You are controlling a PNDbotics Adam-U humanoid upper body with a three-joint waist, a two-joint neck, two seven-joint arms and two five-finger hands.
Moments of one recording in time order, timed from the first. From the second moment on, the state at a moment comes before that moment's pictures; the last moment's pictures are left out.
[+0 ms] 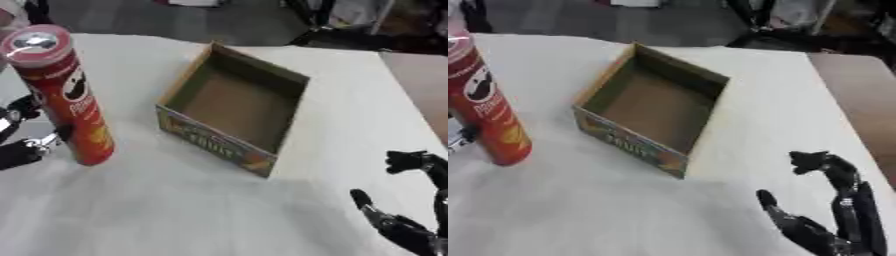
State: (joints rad) left arm -0.45 0.70 -0.17 -1.58 -0.19 0.07 -0.29; right arm 0.10 -0.40 0.13 -1.98 0.89 -0.37 -0.59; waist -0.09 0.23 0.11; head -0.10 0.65
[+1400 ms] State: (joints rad) left arm -0.46 0.70 -0.18 -1.65 -0.12 0.06 -0.31; right arm -0.02 -0.58 0.19 -1.98 1.07 -0.21 -0.70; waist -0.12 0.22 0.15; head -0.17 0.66
